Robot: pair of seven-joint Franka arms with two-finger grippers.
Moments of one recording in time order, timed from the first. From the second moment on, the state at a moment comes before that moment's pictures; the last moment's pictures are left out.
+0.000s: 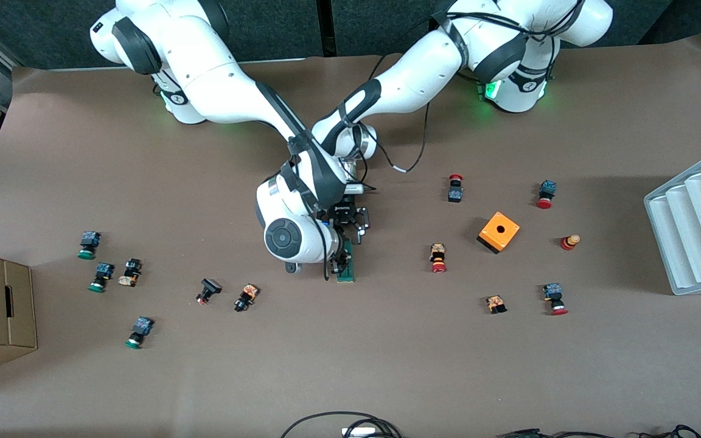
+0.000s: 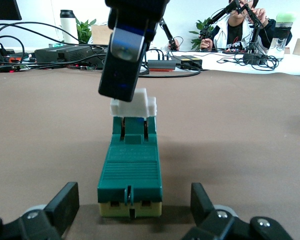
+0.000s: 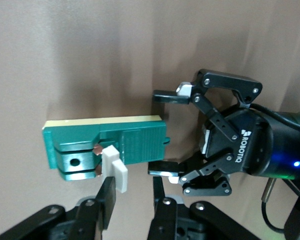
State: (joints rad) left arm -0.85 1.02 -0.31 -1.63 2.00 1.89 -2.56; right arm 0.76 0.81 -0.19 -1.34 0.56 2.03 1.90
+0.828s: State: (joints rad) left arm -0.85 1.02 -0.31 -1.63 2.00 1.89 -2.56; right arm 0.76 0.81 -0.18 -1.38 0.54 2.06 1.90
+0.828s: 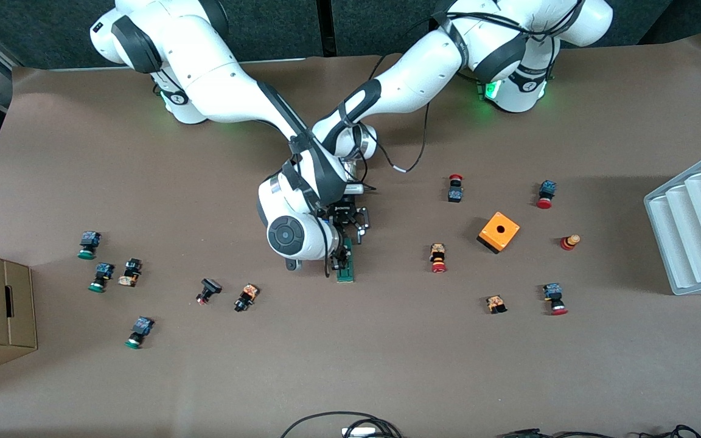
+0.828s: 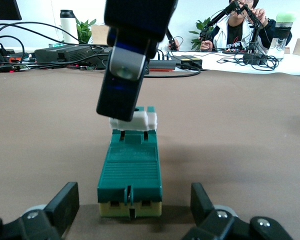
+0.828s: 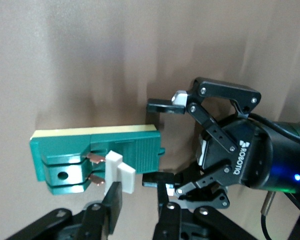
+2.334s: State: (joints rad) left arm -0.85 1.02 -0.31 -1.63 2.00 1.89 -2.56; right arm 0.77 0.82 -0.17 -1.41 0.53 2.12 1.89
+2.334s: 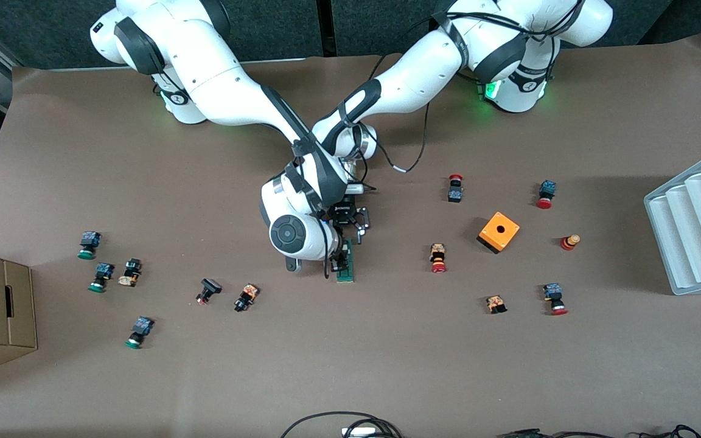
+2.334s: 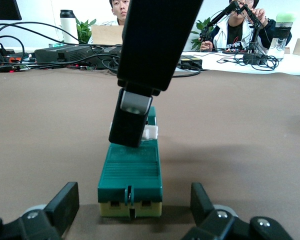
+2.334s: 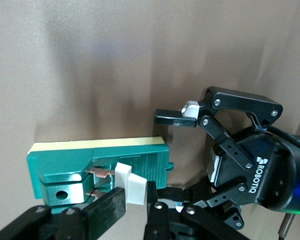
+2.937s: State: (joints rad) left arm -0.85 1.02 -0.31 -1.63 2.00 1.89 -2.56; right arm 0.77 0.82 -0.17 -1.42 0.51 2.12 1.88
